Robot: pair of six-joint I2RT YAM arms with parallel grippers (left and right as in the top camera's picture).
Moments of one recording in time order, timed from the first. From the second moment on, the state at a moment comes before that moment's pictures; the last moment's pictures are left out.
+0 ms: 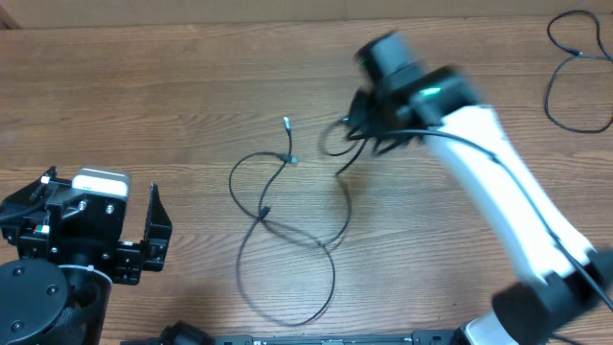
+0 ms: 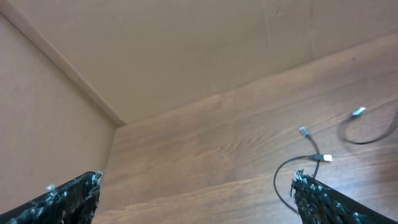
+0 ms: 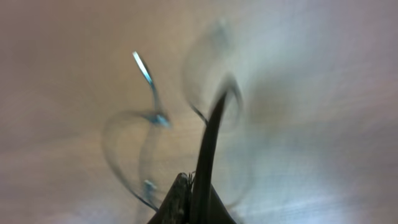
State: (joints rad) left arm -0.48 0.86 1.74 -1.30 -0.51 0.15; right arm 0.46 1.72 1.84 -1.18 -0.01 0.75
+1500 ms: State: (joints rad) left arm -0.48 1.12 1.74 -0.96 -0.26 0.15; right arm -0.93 2.46 2.53 -1.43 -0.02 0.38
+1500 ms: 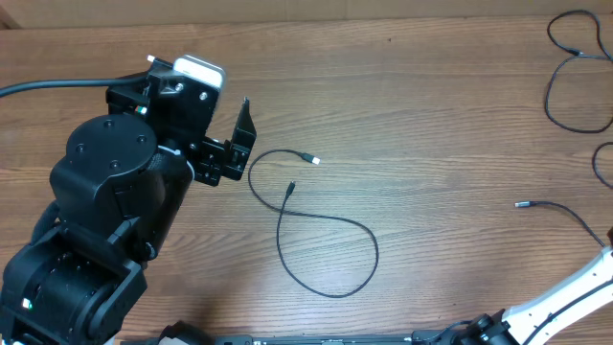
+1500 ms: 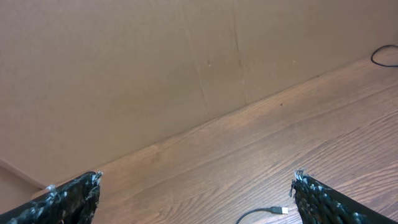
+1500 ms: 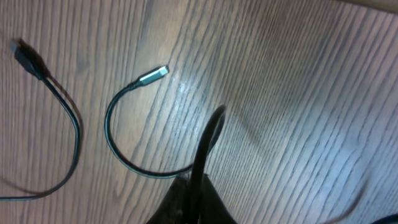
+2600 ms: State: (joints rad) left arm -0.48 0.82 1.90 -1.21 -0.32 0.16; right arm 0.18 1.86 2.46 -1.63 -0.31 0.16
